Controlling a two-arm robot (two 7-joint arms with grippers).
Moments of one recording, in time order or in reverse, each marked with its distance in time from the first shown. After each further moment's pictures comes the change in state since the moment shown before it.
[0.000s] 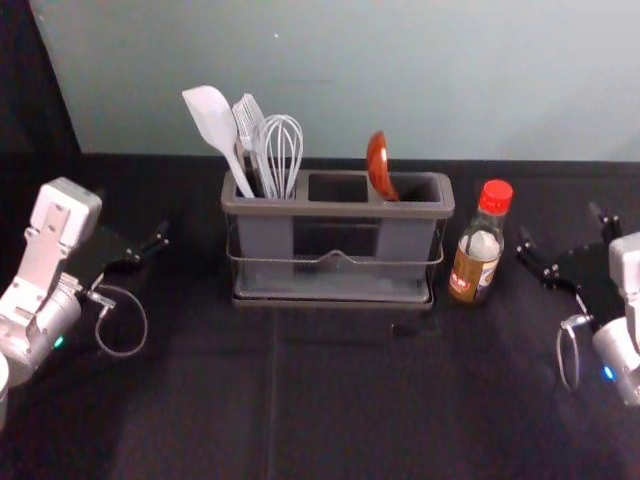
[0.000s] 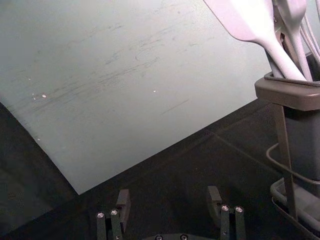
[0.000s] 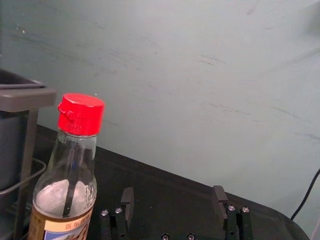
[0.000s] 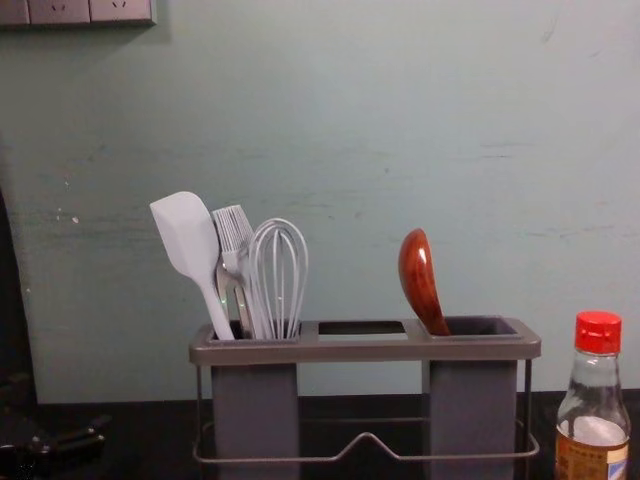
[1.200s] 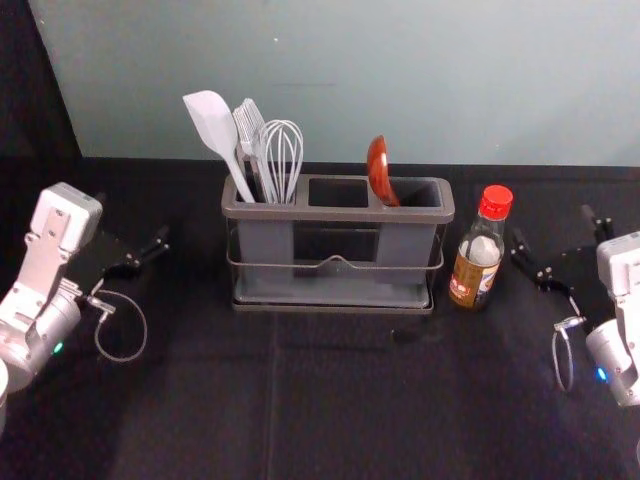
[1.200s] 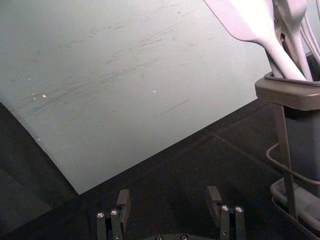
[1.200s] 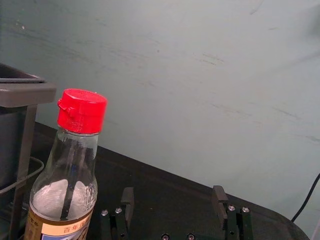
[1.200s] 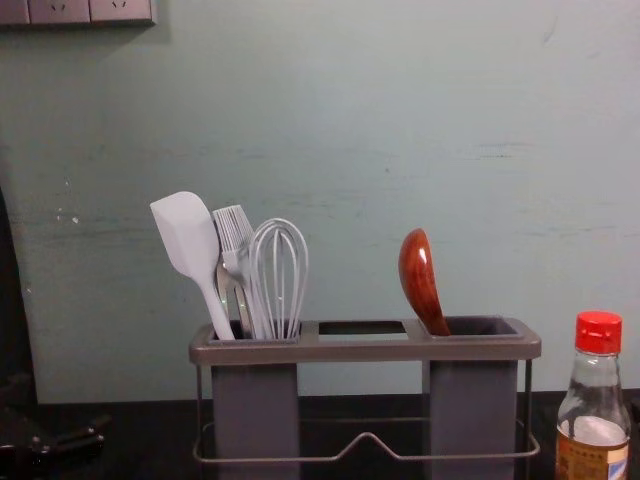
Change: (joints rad) left arm 0.000 0.000 0.000 0.000 0.000 0.000 0.000; right arm 0.030 -0.015 -0.006 0.041 -0.030 -0.009 -0.007
